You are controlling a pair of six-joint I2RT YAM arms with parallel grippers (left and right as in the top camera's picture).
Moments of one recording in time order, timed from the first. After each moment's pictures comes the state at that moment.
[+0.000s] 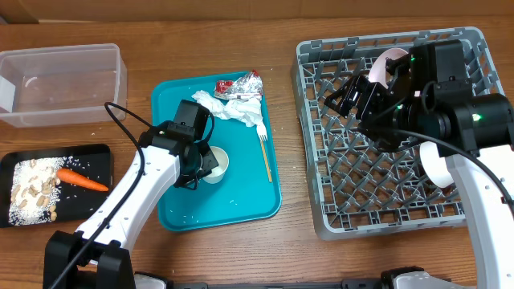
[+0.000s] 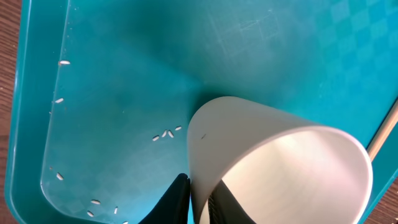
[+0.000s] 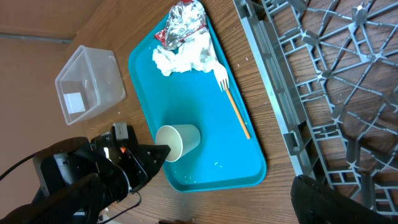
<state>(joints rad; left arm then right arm) -0.29 1.53 1.02 -0.89 -0.02 -0.78 0.16 1.40 1.62 -1.25 -0.46 0.67</state>
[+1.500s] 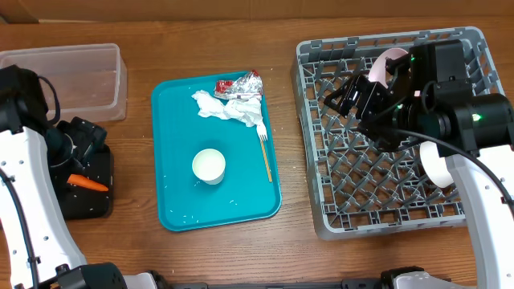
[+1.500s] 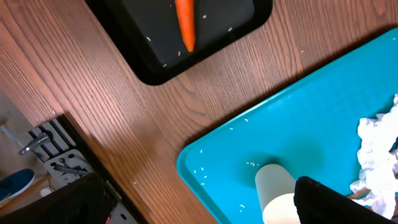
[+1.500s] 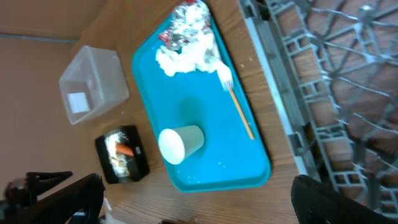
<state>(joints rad) 0.41 1.54 1.66 -1.61 -0.02 -0.75 0.16 1.40 1.62 -1.23 -0.47 0.68</state>
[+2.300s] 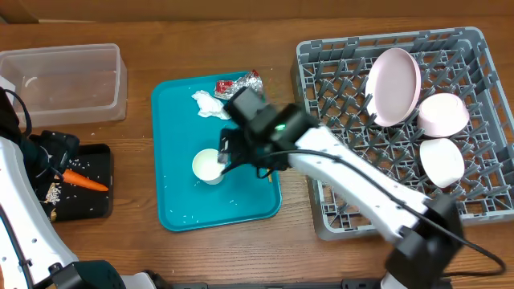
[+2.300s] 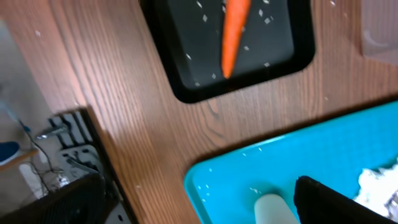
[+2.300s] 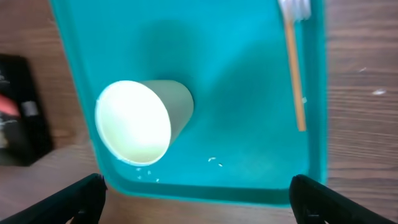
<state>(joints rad) 0.56 1.54 1.66 -1.62 -0.07 -0.81 0.81 1.82 1.62 -1.03 -0.09 0.88</state>
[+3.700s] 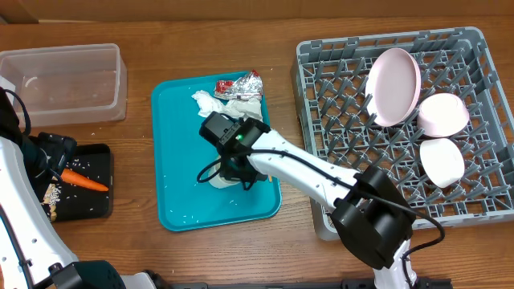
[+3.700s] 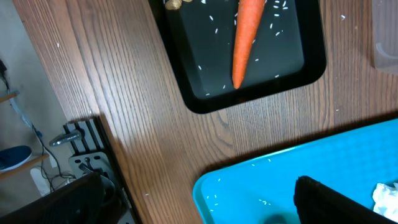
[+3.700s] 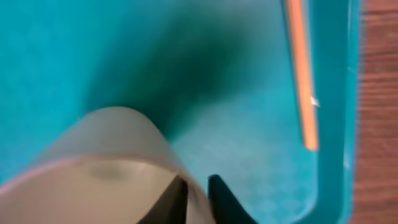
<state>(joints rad) 0.56 1.54 1.66 -1.62 -0.12 -0.81 0.87 2.06 1.64 -1.03 0.01 0.96</state>
